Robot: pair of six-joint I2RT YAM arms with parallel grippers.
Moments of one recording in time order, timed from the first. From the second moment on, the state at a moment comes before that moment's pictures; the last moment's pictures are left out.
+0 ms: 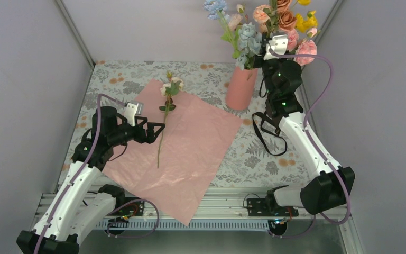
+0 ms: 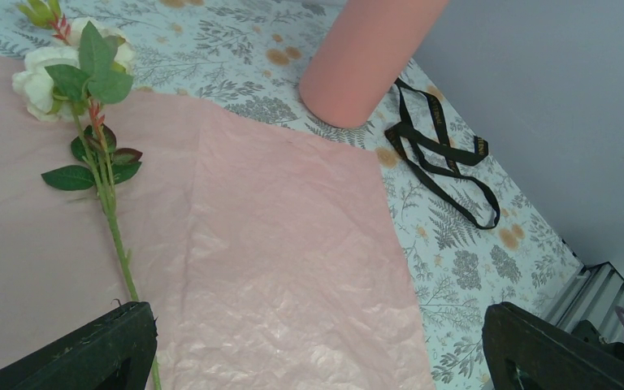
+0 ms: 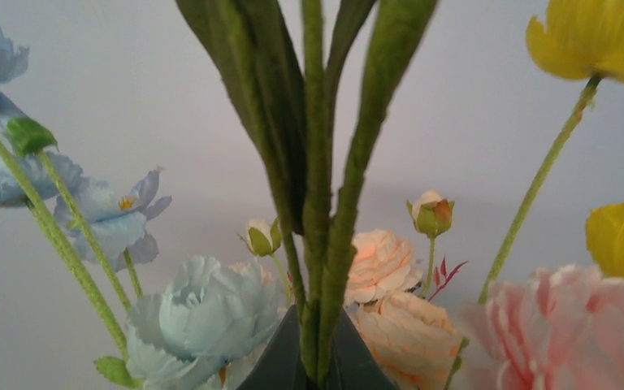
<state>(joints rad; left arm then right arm) -0.26 0.77 0.79 -0.53 0.50 -0.25 0.29 1.32 1.26 0.37 0.16 -0.16</state>
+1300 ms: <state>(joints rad) -0.26 0.76 0.79 -0.53 0.50 -0.25 0.29 1.33 1.24 0.44 0.03 -0.19</state>
